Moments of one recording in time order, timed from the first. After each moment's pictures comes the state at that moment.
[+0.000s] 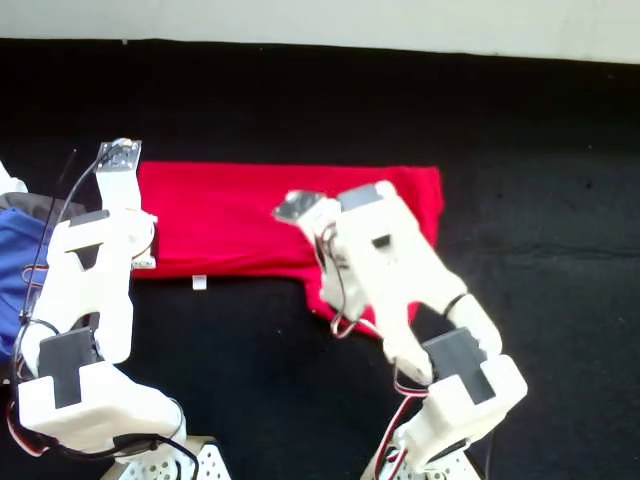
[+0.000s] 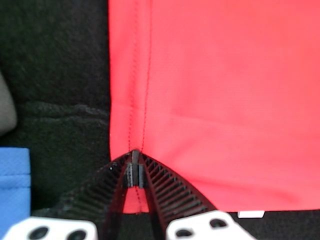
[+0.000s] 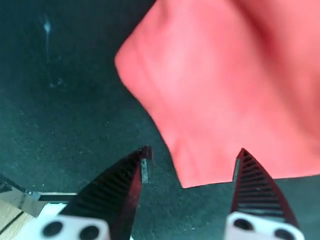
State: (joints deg) left arm -24.9 5.1 35.6 36.2 -14.7; right arm -28.8 7.4 19.6 81.9 28.4
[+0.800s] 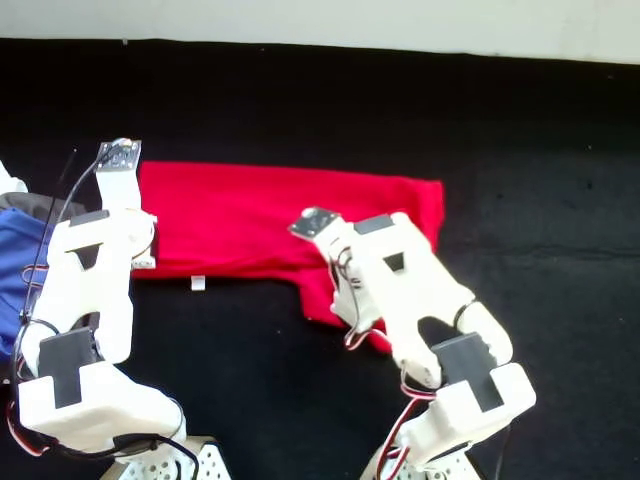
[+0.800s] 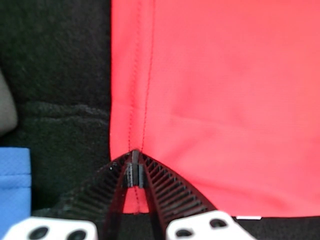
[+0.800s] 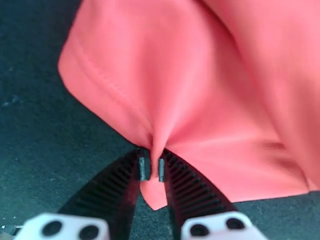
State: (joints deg) left arm -24.9 5.1 35.6 36.2 -14.7; right arm -24.9 5.5 31.3 67.6 28.4
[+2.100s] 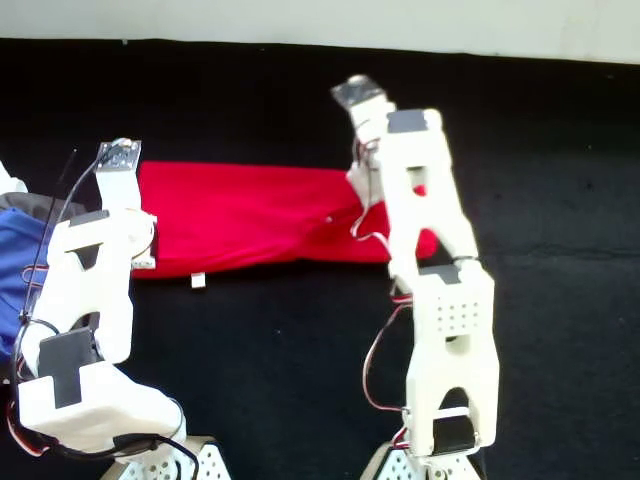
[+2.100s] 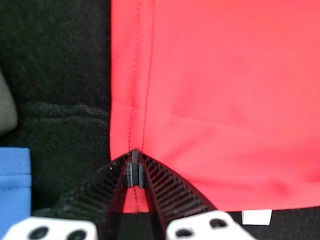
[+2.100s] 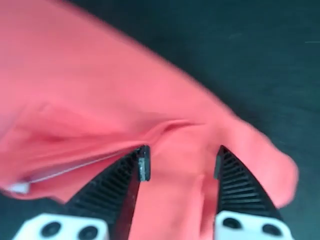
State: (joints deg) left arm -24.9 5.1 35.6 36.2 -14.7; right arm -12.9 44.3 -44.8 84.0 17.8
